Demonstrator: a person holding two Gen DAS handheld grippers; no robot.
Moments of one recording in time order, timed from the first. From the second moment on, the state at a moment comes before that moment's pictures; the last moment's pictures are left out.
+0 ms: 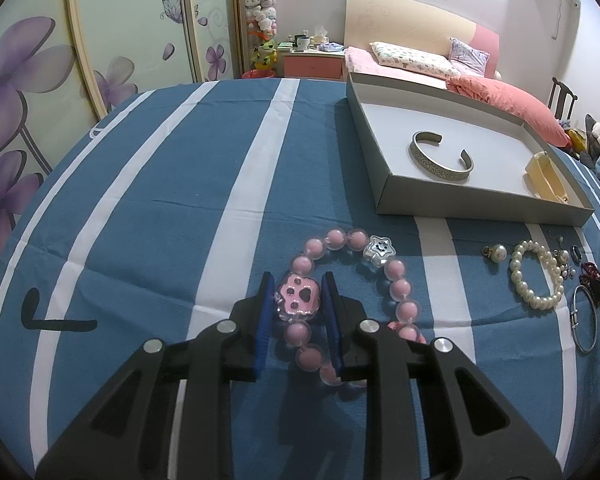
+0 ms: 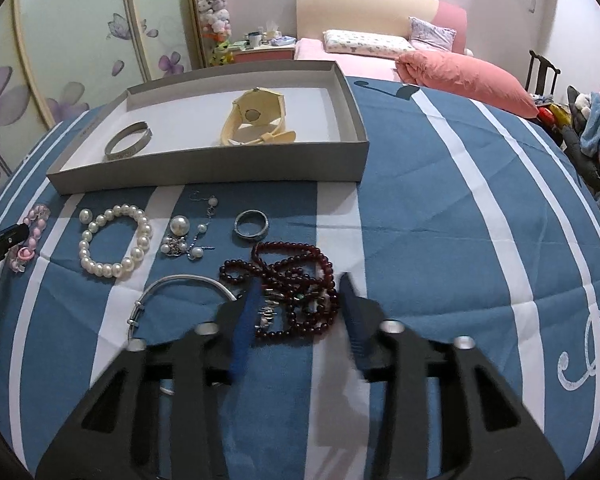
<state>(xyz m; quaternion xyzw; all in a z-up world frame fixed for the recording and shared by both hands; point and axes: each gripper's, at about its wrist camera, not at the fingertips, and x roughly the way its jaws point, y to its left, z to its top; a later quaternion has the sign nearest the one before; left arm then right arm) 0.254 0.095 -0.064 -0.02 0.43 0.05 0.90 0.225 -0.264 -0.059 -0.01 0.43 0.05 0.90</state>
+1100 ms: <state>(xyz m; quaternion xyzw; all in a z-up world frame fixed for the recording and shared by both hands) 0.189 0.059 0.013 -0.02 0.27 -0.03 0.96 0.161 -0.276 0.039 0.07 0.18 0.11 0.97</state>
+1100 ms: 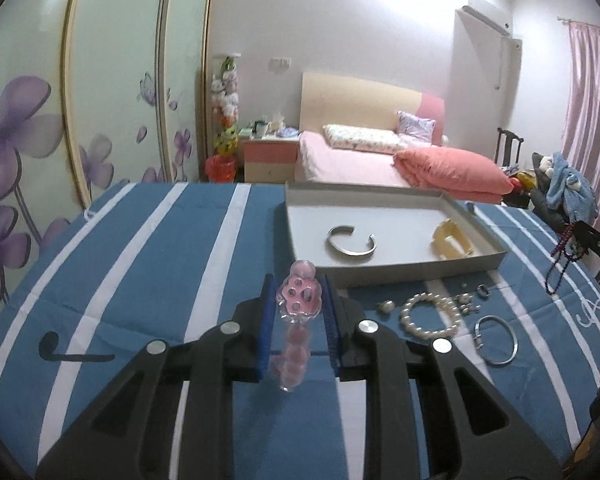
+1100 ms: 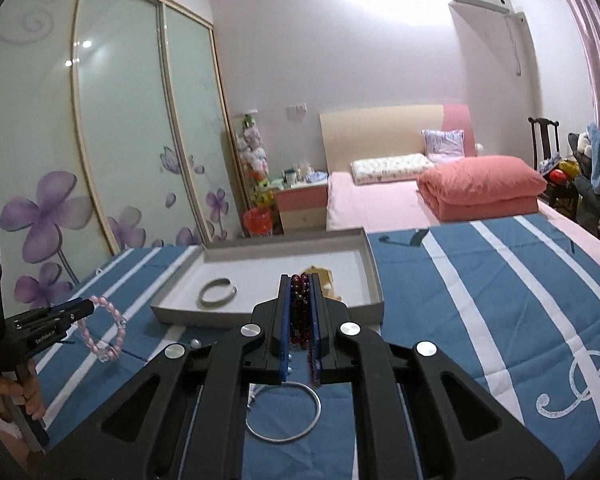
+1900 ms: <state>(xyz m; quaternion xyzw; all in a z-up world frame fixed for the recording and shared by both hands) 0.156 0.035 0.058 -0.02 0.19 -0.06 0.98 0.144 -0.277 0.050 0.07 0.12 0.11 0.98</state>
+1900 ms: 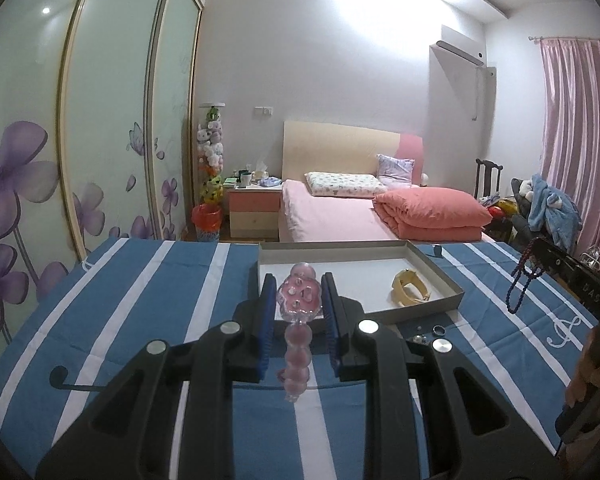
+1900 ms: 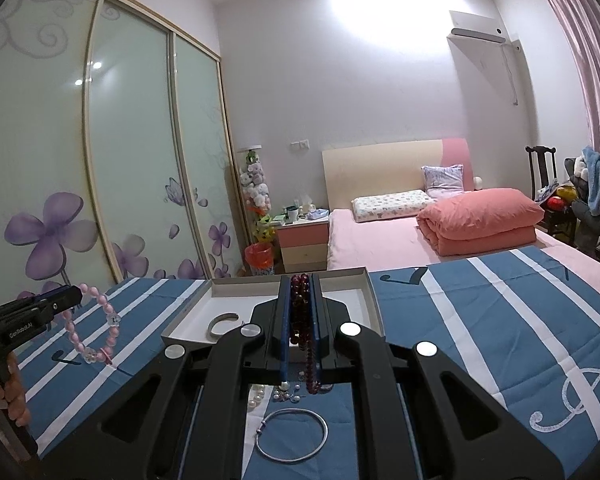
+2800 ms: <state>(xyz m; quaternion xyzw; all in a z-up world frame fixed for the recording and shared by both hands) 0.239 -0.001 0.062 -0.02 0.18 -0.08 0.98 0.213 -0.263 0.058 0.07 0.09 0.12 0.99</state>
